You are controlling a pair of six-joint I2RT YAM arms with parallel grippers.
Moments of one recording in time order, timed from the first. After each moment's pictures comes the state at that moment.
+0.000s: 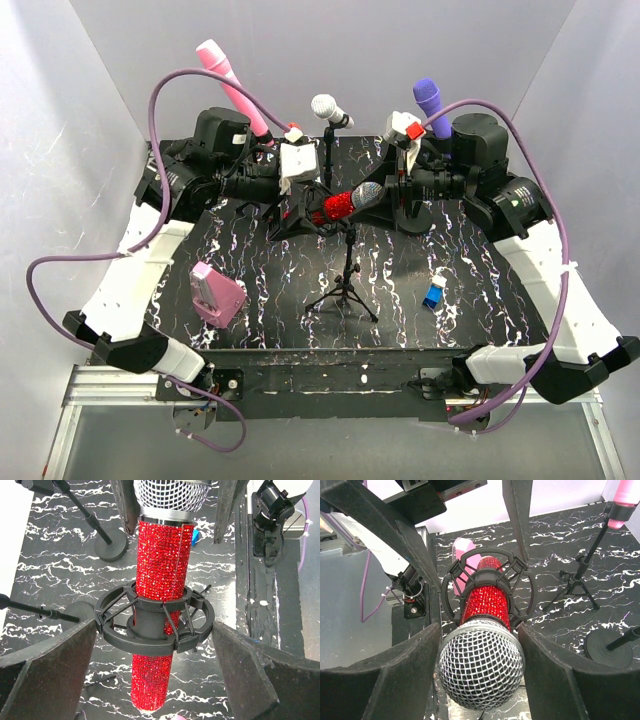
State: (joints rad) left arm -0.61 1.48 2.03 -1.16 0.70 0.62; right arm 0.55 1.27 1.67 -0.70 -0.90 -0.13
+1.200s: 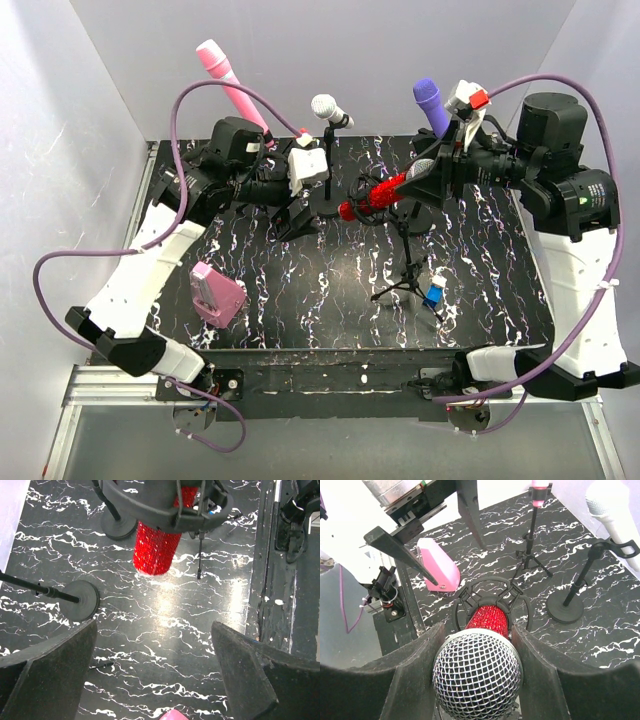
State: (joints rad) left arm -0.63 1.46 1.88 -1.06 0.58 0.57; right arm 0.29 1.30 2.01 -1.06 -0.91 -0.18
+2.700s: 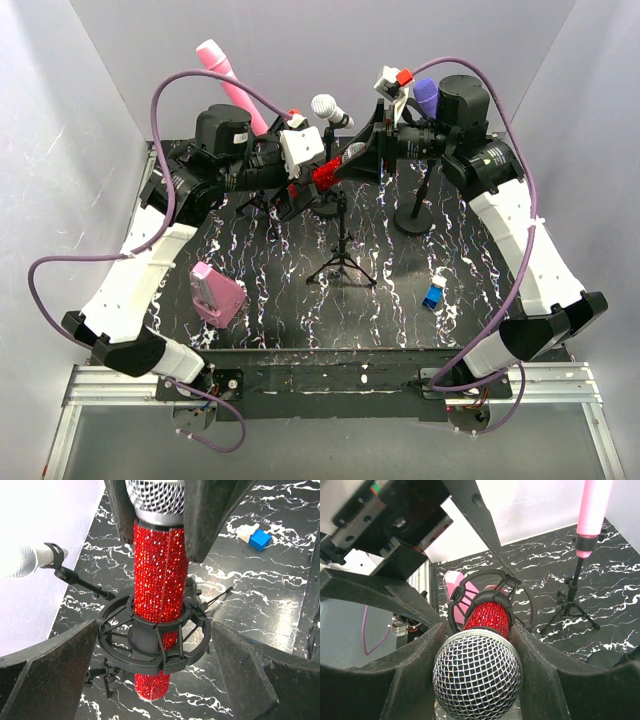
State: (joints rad) left arm -0.63 1.45 1.96 -0.94 0.43 0.56; right arm 0.48 1.51 1.87 -0.54 -0.99 0.07
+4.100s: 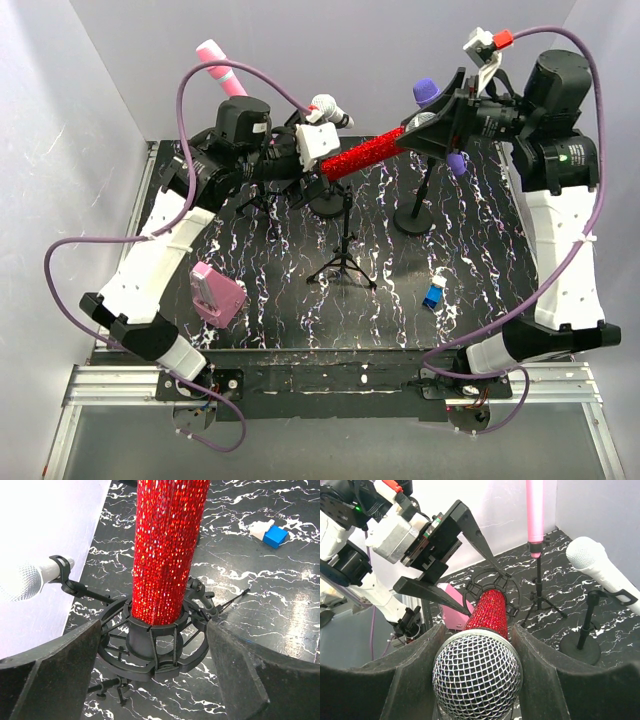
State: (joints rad) left arm -0.64 1.56 2.03 -0.95 0.40 0.63; right arm 0.16 1.47 2.06 -0.67 -1.16 0.16
